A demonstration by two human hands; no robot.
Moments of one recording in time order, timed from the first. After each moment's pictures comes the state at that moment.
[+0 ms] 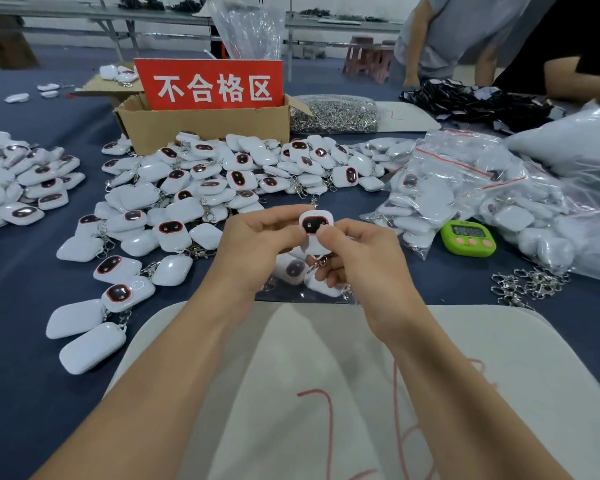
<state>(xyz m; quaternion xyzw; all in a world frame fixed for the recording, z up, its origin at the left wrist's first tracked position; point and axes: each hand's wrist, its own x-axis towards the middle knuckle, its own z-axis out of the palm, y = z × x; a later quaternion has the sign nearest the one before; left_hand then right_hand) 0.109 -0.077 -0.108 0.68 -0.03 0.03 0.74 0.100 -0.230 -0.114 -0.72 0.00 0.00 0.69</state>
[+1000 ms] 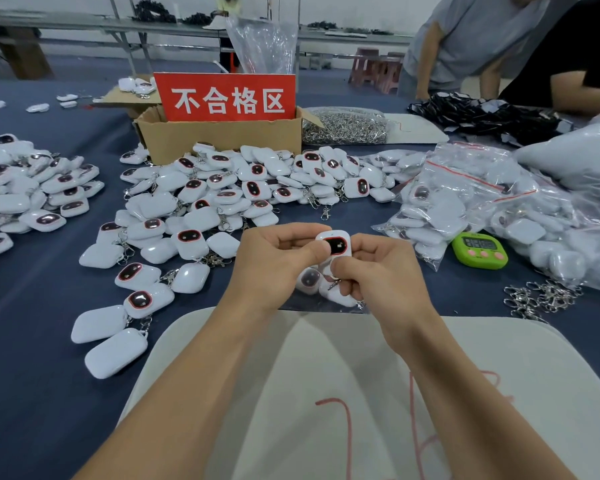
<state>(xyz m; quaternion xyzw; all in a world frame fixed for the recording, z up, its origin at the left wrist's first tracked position) 0.097 -0.077 -0.105 0.69 0.01 0.03 0.72 0.093 -0.228 -0.109 -0.75 -0.03 -0.01 0.66</state>
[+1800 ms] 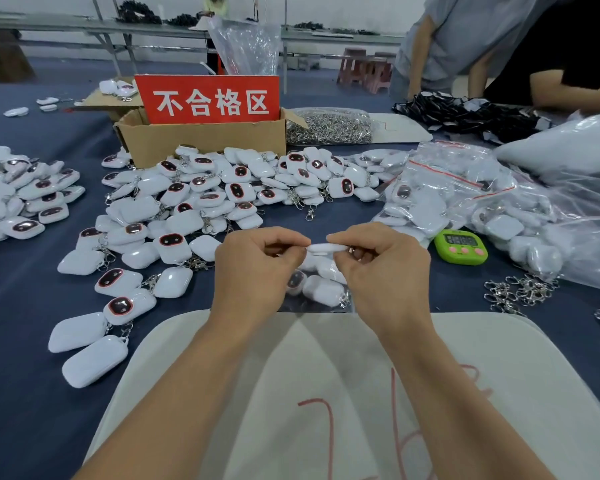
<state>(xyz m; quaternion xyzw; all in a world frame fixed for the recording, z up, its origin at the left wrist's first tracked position) 0.100 -0.083 -0.117 0.80 0.00 0.17 0.57 0.094 -0.240 -0.114 -0.81 -0.03 -0.23 0.53</state>
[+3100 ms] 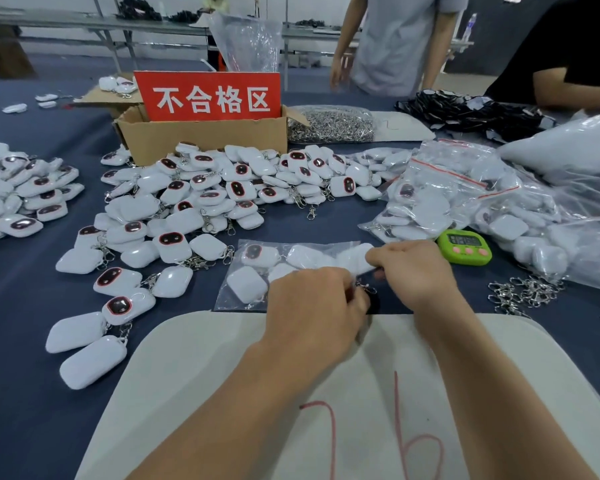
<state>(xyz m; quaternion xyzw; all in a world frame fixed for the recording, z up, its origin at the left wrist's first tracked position) 0.077 -0.137 -0.131 0.96 -0.08 0.15 0.21 0.114 -0.278 -0.115 -0.84 0.17 -0.04 0.51</state>
